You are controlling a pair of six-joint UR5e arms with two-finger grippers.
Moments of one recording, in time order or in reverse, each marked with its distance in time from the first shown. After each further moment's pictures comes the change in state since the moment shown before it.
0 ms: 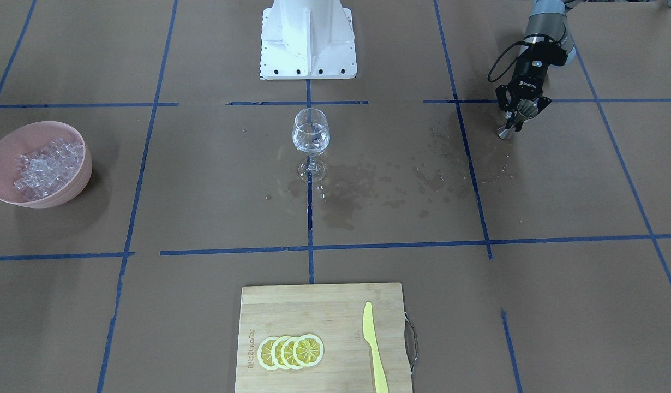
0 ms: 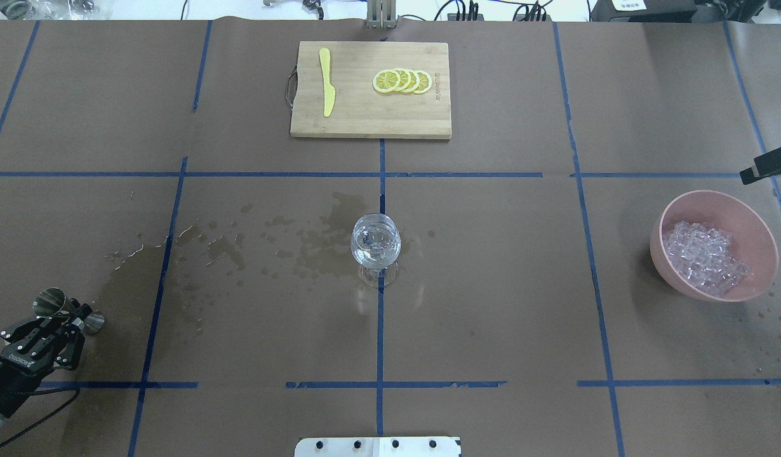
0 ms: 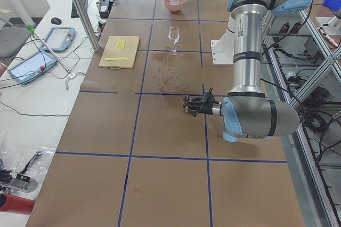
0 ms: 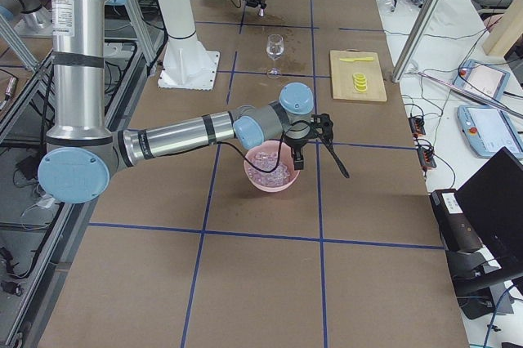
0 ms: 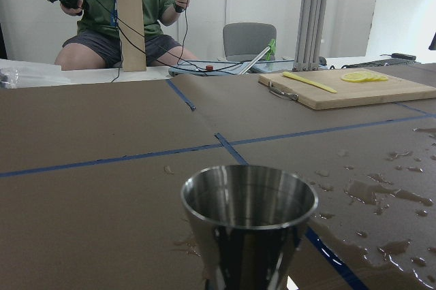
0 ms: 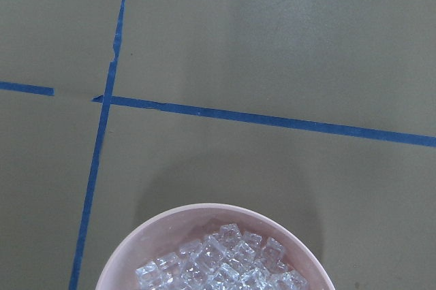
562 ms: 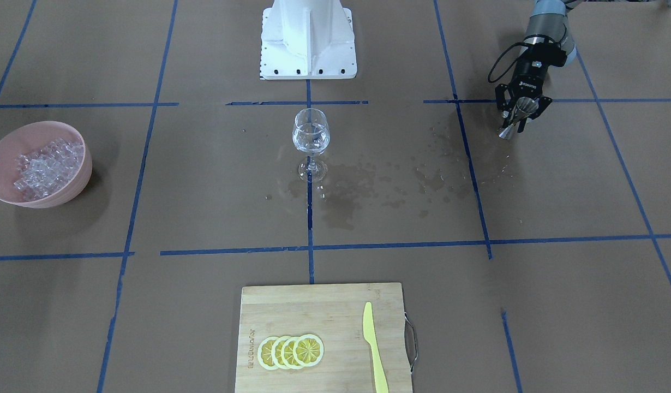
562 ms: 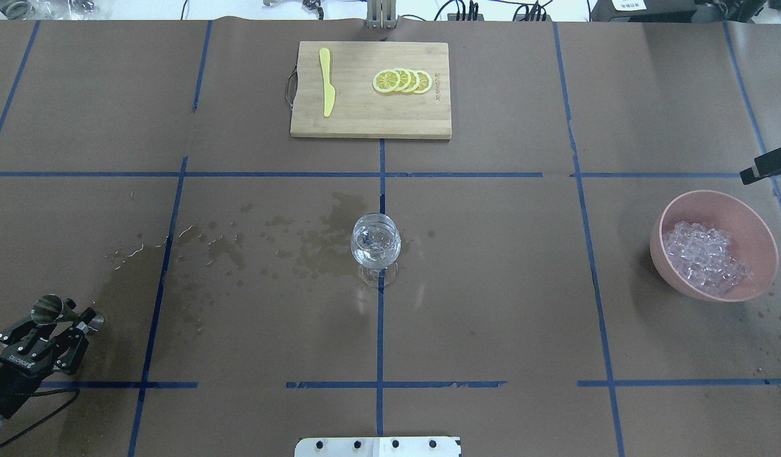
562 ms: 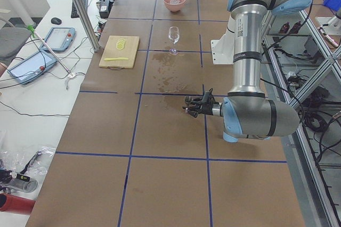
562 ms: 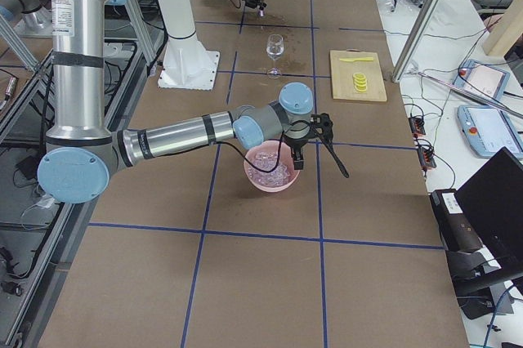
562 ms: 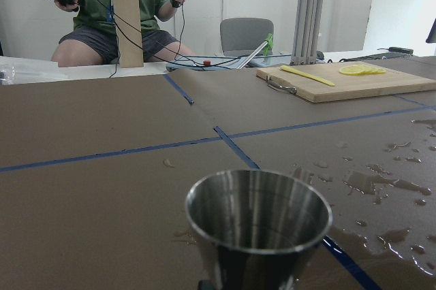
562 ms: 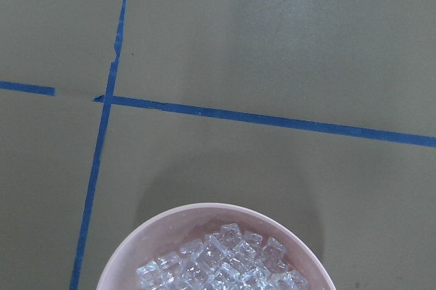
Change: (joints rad) left arm 0.004 0.000 0.005 0.000 -0.003 0.001; right arm 0.000 -0.001 0.003 0.000 0.000 0.000
